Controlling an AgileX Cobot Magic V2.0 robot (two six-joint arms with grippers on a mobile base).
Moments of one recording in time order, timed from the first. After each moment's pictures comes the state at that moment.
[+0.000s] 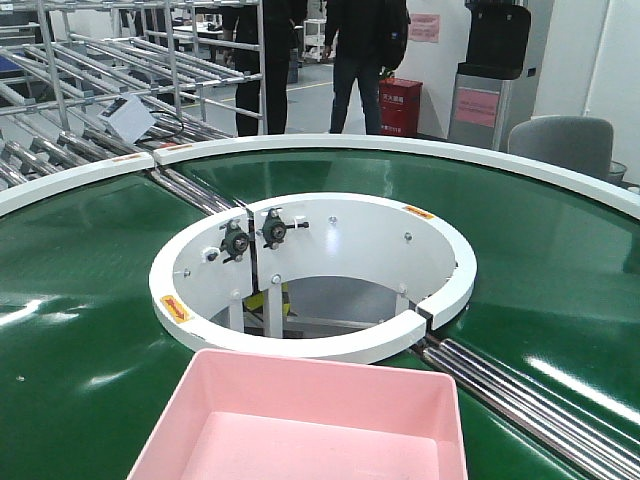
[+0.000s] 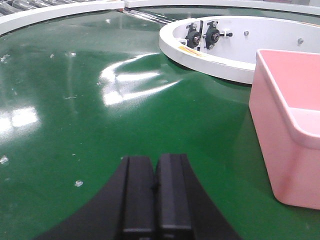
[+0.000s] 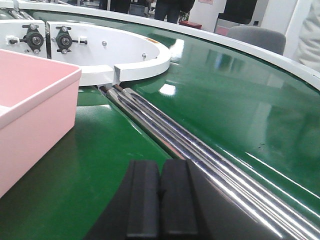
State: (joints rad) left arm 0.02 -0.01 0.03 -0.03 0.28 -0.04; right arm 0.01 -0.01 0.03 -0.14 0.21 -0.03
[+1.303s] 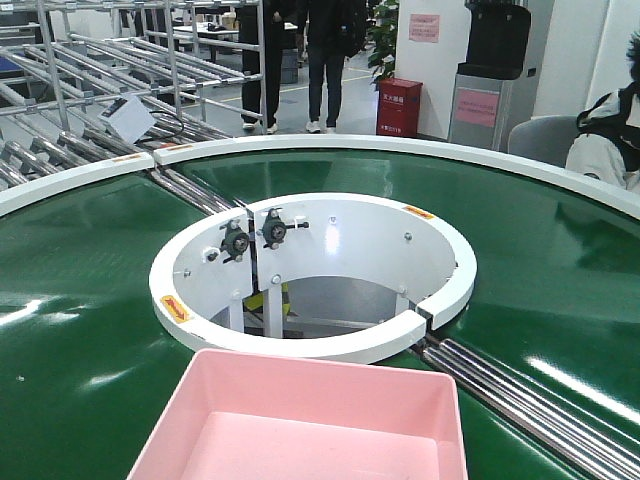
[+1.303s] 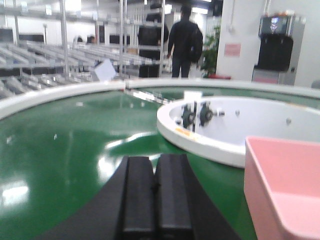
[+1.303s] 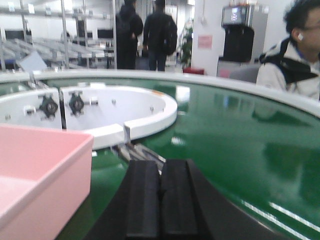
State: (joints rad) left arm 0.02 -0.01 0.03 -0.03 -0.03 -0.05; right arm 0.01 -0.01 0.03 -0.07 0.00 0.03
